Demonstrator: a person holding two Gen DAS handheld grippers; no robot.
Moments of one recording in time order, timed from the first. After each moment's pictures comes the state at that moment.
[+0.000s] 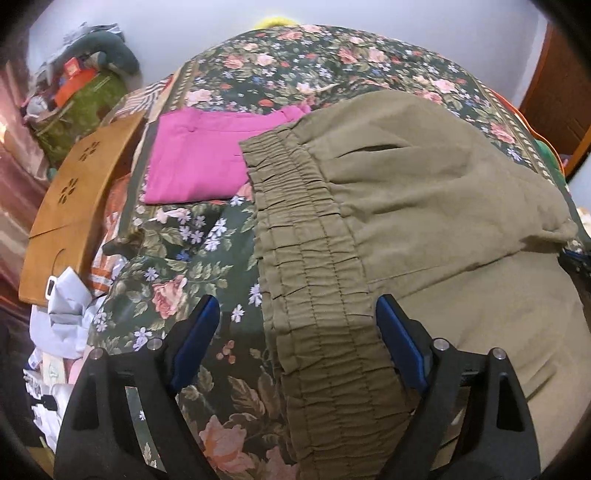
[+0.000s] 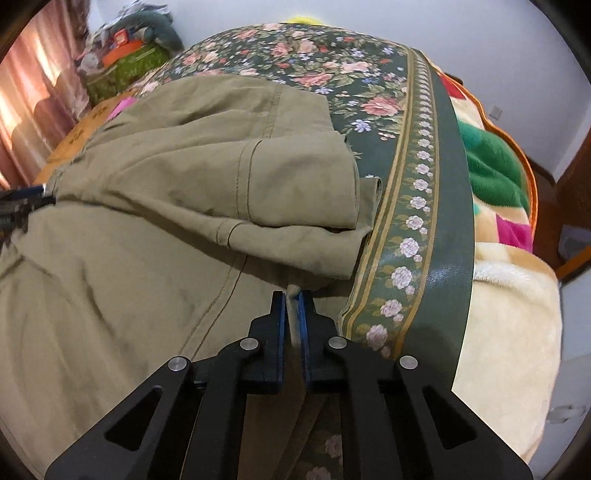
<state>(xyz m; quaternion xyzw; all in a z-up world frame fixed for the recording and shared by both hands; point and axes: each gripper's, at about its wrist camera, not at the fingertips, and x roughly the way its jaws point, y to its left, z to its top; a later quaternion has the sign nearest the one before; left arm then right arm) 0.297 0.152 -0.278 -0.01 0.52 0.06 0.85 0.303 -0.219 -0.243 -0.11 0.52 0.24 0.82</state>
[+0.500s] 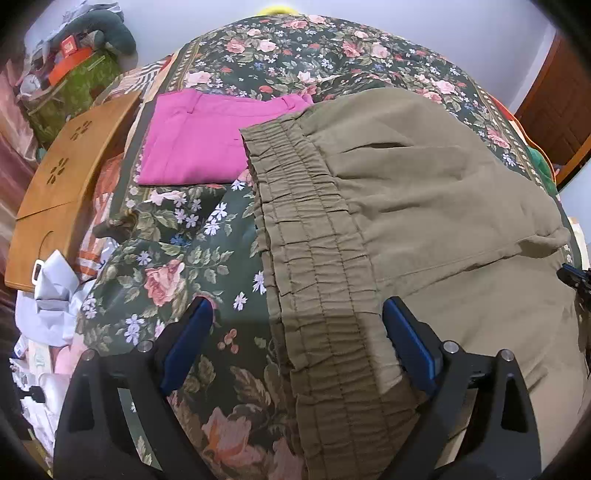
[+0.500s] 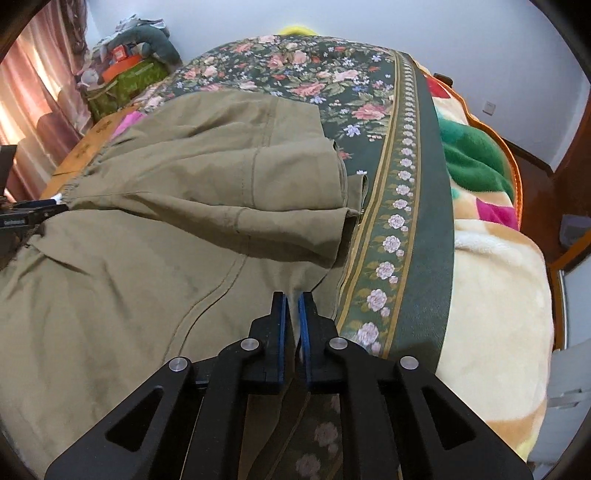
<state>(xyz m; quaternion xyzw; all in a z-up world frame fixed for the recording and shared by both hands) 0.294 0.164 -0.277 -0.04 0.54 0.04 0.84 0.287 -0.232 -0.225 -0.07 0.51 0.24 0.83</state>
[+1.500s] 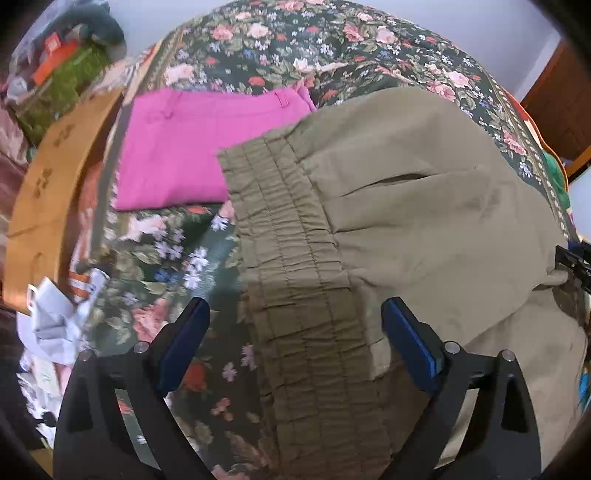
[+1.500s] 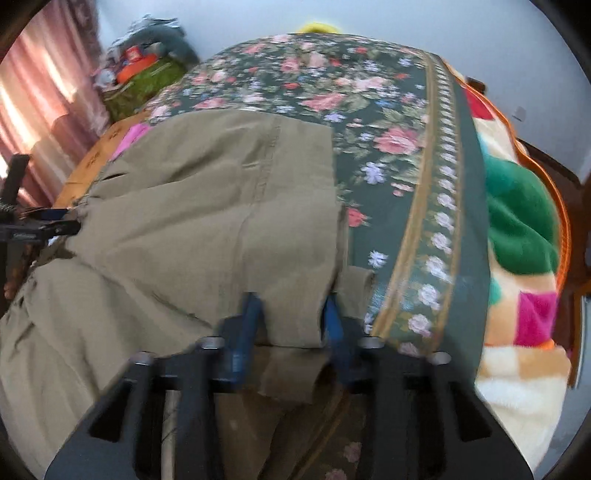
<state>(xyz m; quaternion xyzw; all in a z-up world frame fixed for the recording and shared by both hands) 0.354 0.169 -0.289 -0.05 0.58 0.03 0.81 0.359 -0.210 -0.241 -0.06 0.52 0.30 0.80</state>
